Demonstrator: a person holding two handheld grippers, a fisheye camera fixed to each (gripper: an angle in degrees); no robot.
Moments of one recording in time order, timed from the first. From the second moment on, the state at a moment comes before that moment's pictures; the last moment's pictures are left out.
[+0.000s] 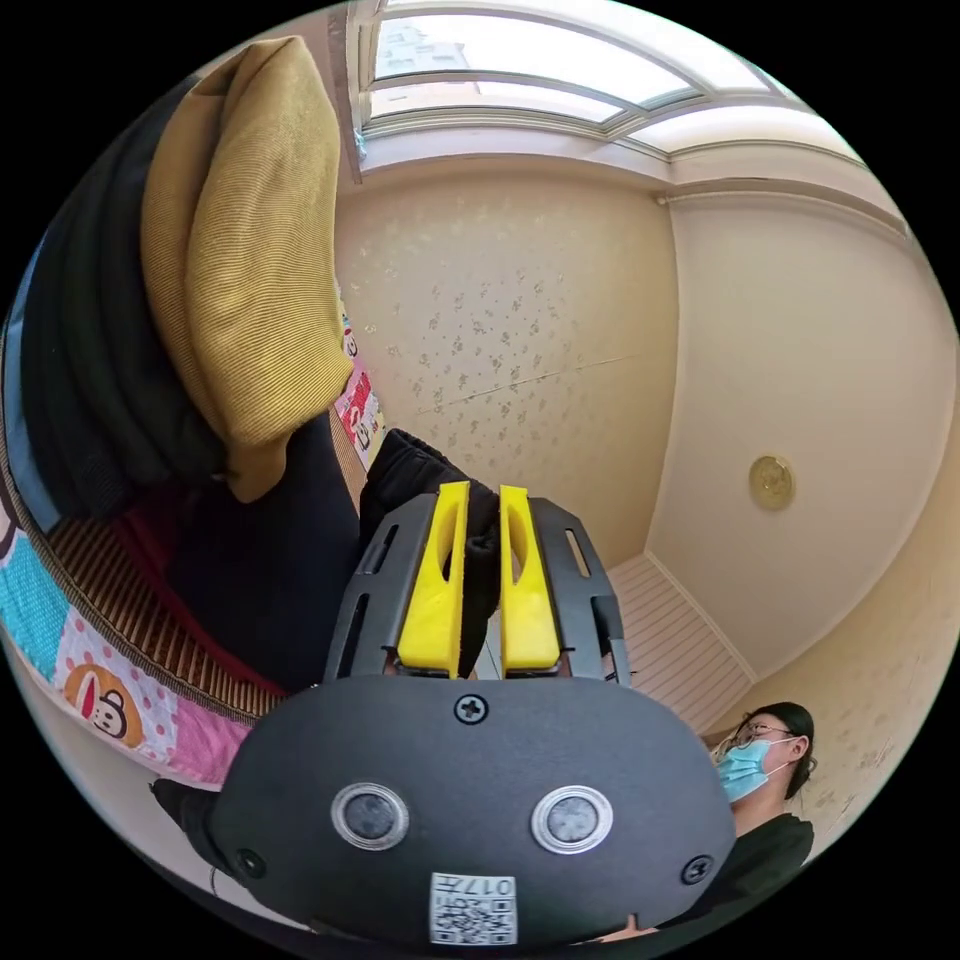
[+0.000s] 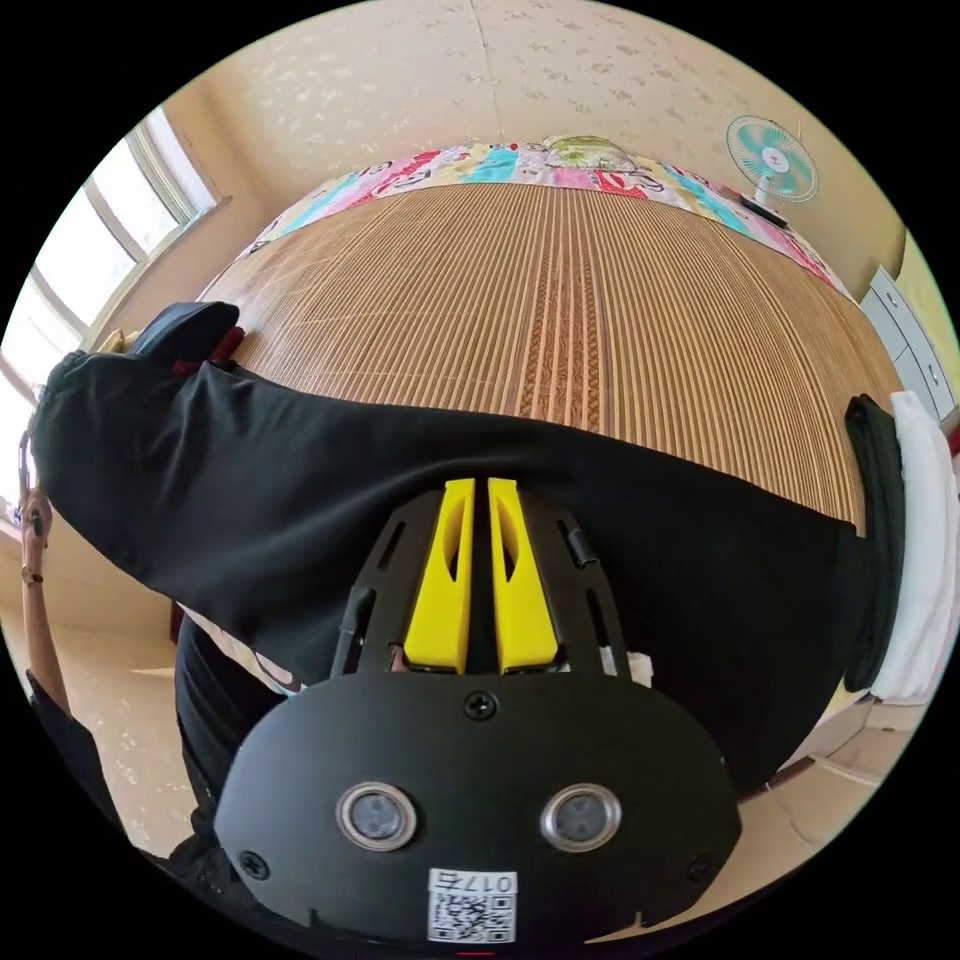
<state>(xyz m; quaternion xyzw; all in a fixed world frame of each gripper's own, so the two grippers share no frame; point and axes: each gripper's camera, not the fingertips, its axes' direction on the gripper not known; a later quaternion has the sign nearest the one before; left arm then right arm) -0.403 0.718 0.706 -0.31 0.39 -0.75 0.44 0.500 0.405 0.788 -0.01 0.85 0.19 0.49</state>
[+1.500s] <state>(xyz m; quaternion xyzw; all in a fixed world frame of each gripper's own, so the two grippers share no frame) 0.032 0.498 0.363 -0.43 0.68 -0.17 0.57 0.397 0.614 0.697 0.17 0.44 0.16 0.87</state>
